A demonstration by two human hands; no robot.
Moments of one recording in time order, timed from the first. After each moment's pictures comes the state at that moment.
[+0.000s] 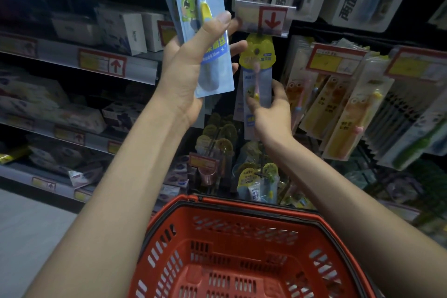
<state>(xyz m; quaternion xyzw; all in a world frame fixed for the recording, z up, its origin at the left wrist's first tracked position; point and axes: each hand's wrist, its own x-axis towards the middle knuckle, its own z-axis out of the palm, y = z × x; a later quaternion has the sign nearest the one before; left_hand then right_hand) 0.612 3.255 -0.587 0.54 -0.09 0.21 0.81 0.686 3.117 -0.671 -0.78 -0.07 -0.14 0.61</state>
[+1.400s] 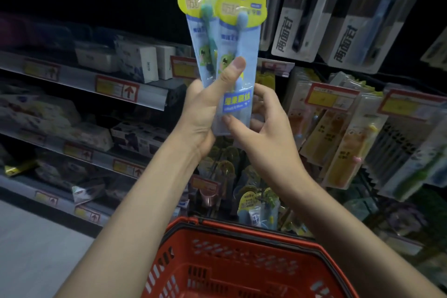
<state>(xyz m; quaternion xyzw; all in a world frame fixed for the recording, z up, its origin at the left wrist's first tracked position) 0.623 3.247 -0.597 0.51 -0.09 0.18 0.84 0.610 3.123 -0.611 -0.72 -0.27 -0.10 0.64</state>
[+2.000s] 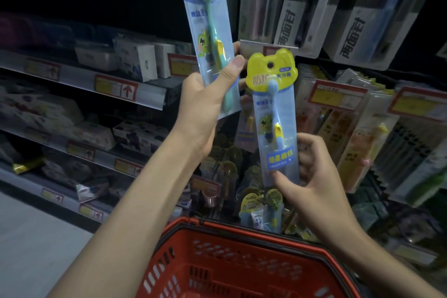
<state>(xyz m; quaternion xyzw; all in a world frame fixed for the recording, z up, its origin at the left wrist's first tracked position) 0.623 3.240 -0.593 0.54 -0.09 0.24 0.80 0.600 3.040 -0.663 -0.78 -0.22 -0.09 0.57</state>
